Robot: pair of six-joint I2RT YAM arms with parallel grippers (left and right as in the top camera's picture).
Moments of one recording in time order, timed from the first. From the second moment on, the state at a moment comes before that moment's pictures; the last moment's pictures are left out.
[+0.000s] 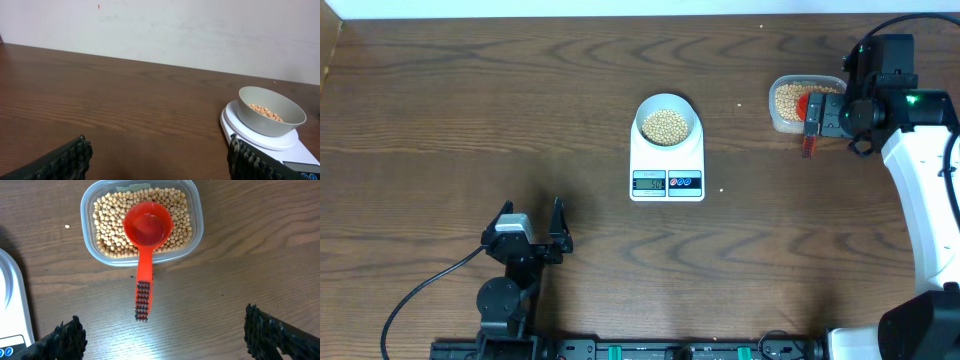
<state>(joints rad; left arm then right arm) -0.05 0.01 0.01 -0.11 -0.01 -0.14 0.00 1.59 1.45 -0.95 0.11 0.12</state>
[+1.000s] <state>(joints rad) -0.05 0.01 0.02 -0.11 -0.01 -0.14 0.04 1.40 0.90 -0.02 0.09 0.10</state>
